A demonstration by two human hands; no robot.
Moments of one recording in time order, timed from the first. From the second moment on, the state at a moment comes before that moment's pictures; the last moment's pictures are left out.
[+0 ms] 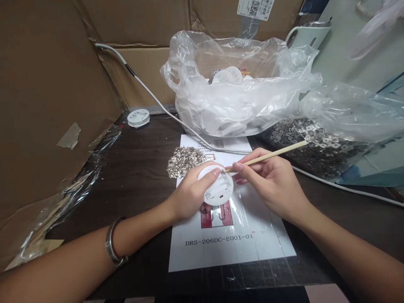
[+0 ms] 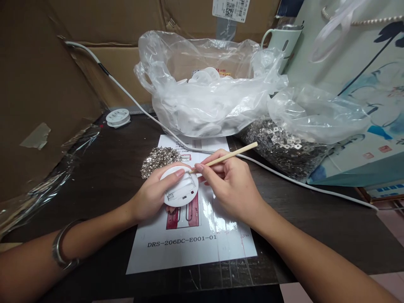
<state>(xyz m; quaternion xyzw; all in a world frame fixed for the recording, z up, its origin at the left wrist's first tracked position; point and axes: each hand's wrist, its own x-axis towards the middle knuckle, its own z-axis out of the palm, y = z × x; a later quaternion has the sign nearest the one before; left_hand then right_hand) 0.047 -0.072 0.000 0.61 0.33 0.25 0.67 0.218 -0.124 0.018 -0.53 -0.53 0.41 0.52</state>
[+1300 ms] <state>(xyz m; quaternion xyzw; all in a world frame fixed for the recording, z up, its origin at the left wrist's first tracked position) 0.050 -0.072 0.003 0.70 0.36 0.25 0.57 0.214 -0.129 0.018 -0.62 -0.63 0.26 0.40</state>
